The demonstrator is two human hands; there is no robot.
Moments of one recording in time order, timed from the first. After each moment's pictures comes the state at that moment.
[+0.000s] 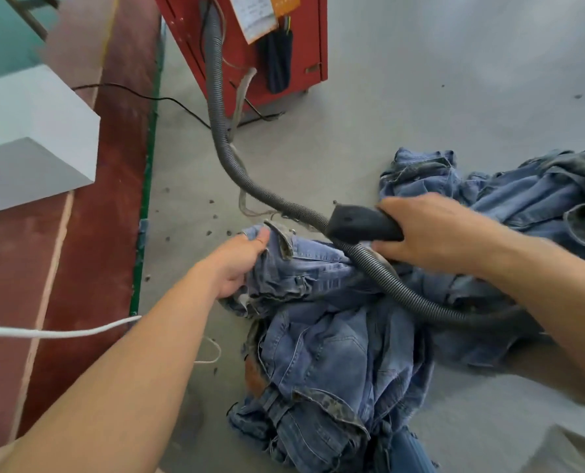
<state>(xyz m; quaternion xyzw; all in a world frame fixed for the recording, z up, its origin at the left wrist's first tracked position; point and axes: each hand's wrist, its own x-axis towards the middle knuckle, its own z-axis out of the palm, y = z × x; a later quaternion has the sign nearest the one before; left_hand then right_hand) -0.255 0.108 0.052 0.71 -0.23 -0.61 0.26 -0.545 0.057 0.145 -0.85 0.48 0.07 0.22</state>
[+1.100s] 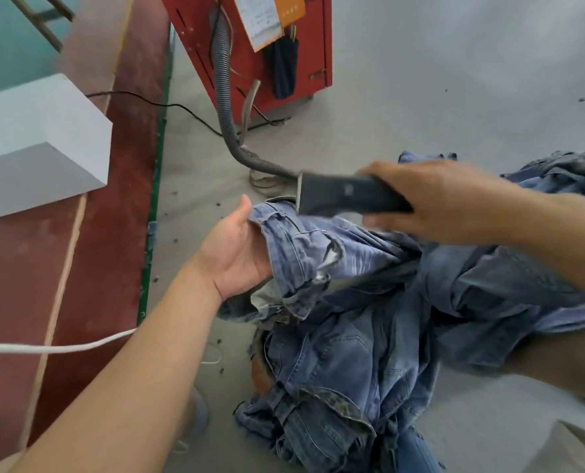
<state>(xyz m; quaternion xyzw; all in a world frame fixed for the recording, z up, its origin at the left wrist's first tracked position) -0.256 0.126 0.103 0.38 -0.10 -0.82 0.43 -0.540 0.049 0.188 -0.90 0.38 -0.01 0.20</state>
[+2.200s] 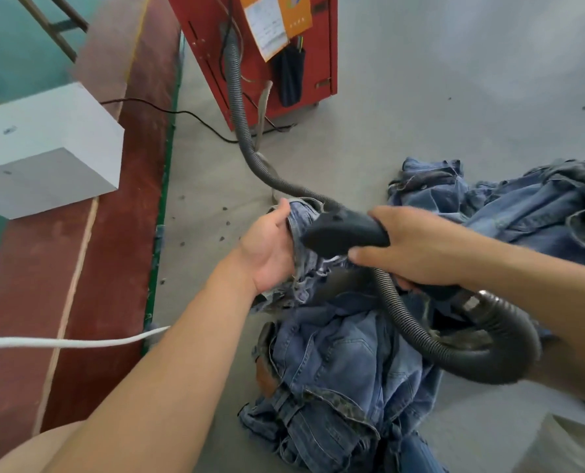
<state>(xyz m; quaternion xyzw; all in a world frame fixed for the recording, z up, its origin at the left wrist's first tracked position) -0.294 0.111 0.107 0.47 -0.16 -0.76 0.43 -0.518 0.084 0.165 -0.77 0.48 -0.01 0.41</state>
